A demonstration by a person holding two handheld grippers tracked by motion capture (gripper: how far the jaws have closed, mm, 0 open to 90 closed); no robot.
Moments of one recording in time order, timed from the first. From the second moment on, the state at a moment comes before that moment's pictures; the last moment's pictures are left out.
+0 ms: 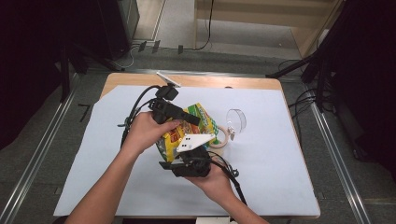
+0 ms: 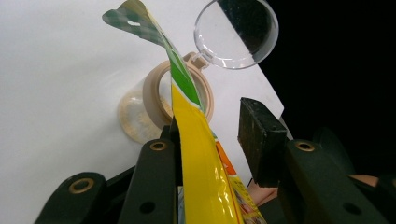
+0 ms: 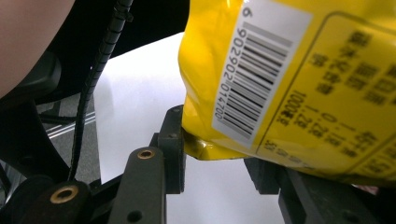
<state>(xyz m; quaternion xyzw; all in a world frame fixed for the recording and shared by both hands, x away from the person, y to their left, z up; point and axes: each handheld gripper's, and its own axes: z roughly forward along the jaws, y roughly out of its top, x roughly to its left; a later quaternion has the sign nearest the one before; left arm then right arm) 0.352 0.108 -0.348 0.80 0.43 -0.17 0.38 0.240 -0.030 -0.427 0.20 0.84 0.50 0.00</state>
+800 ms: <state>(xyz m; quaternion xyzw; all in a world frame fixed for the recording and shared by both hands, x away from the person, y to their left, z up) 0.356 0.110 -0.345 0.80 0.43 -0.17 0.38 0.240 -0.035 -0.421 0.20 0.84 0.51 0.01</state>
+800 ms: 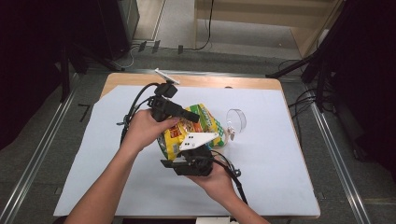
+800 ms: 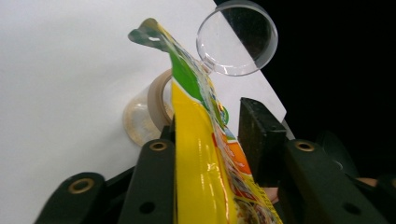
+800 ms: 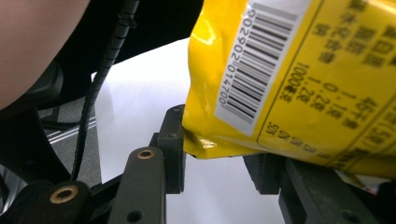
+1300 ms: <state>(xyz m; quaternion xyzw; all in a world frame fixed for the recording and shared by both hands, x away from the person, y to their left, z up) 0.355 0.102 -0.332 0.81 0.43 -0.10 0.37 0.246 -0.028 -0.421 0.21 0.84 0.50 0.03</state>
